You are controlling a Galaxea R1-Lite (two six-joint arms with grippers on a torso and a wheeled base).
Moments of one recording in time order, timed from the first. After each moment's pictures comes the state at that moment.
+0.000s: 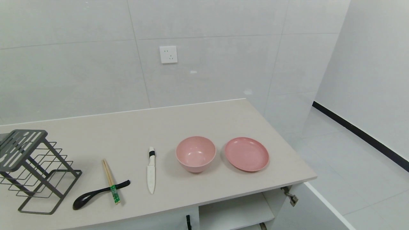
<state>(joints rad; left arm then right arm) 0.00 0.00 0.00 0.00 -0.01 0.00 -0.08 0.10 0.00 0.01 0.03 0.02</state>
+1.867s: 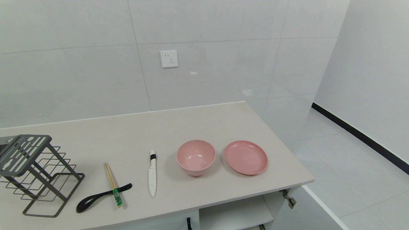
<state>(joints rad) 0.00 0.00 0.00 0.00 -0.01 0.00 -0.08 0.11 -0.04 -0.29 0.16 0.05</state>
